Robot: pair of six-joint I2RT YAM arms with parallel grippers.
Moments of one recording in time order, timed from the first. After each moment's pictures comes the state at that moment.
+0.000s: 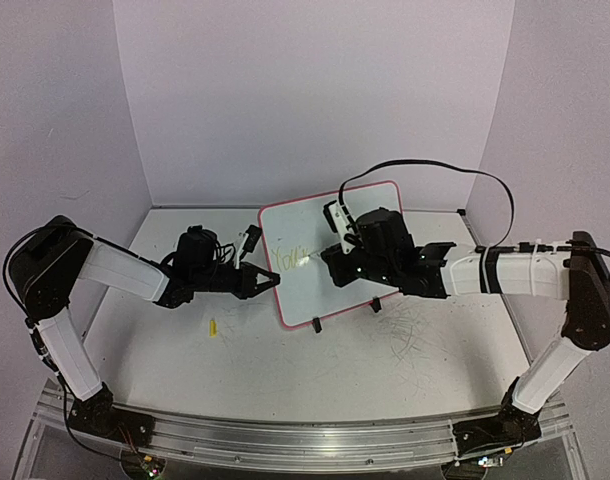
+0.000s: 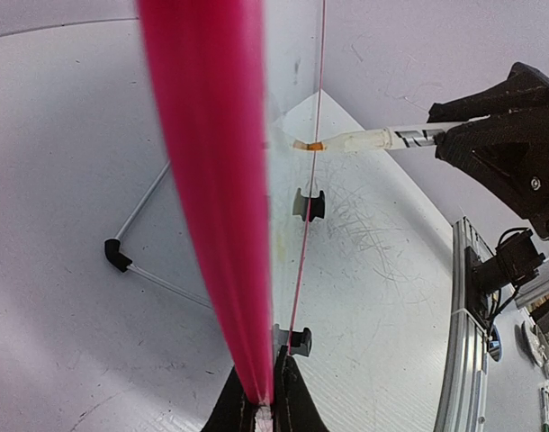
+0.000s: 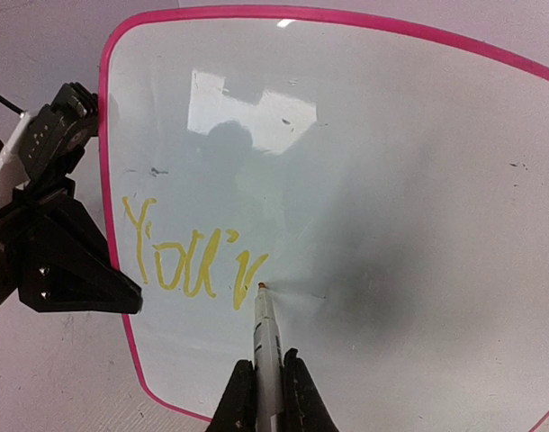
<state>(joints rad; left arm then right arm) -0.64 1.74 0.80 0.54 0.56 -0.34 0.89 1.64 1.12 0.04 0.20 0.14</state>
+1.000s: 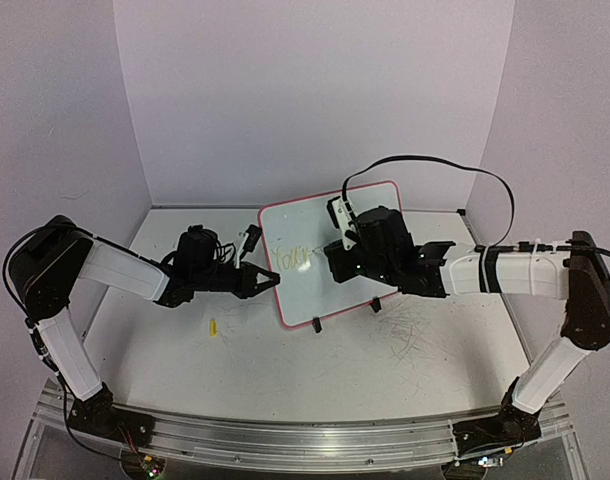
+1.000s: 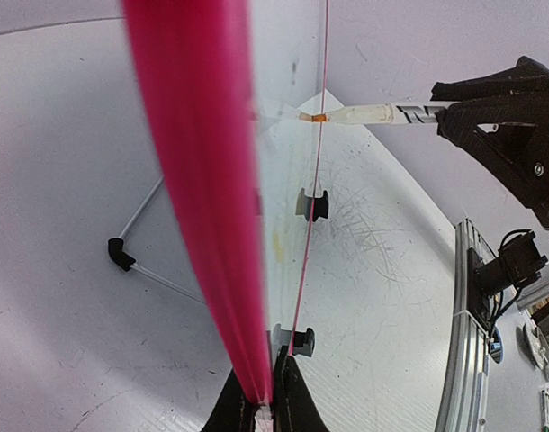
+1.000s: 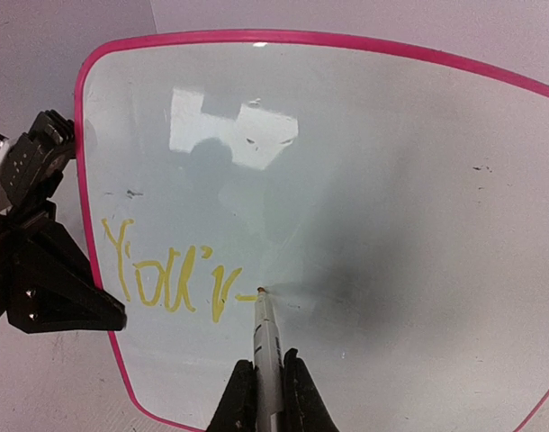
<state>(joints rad) -0.64 1.74 0.80 0.52 0.55 -0.34 0.89 1.65 1.13 0.05 0.27 0.17</state>
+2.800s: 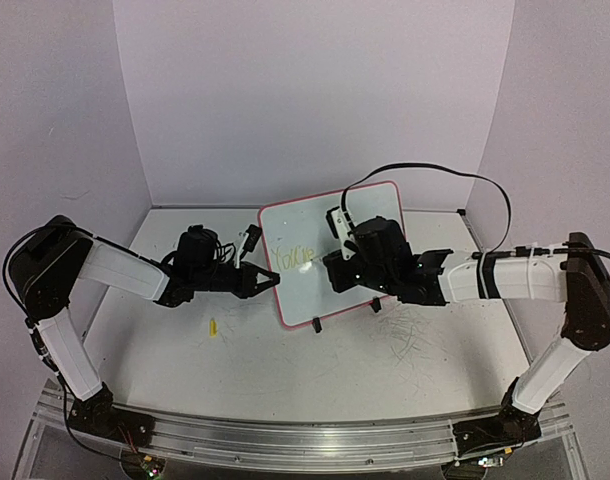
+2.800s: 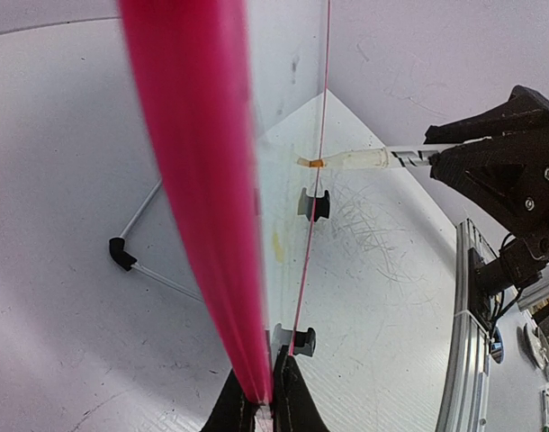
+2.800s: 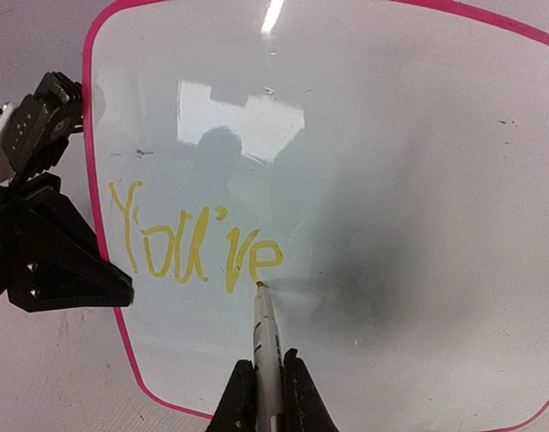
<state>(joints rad) -0.64 1.74 0.81 0.52 0.55 -0.34 0.91 1.65 1.08 0.07 0.27 0.20</state>
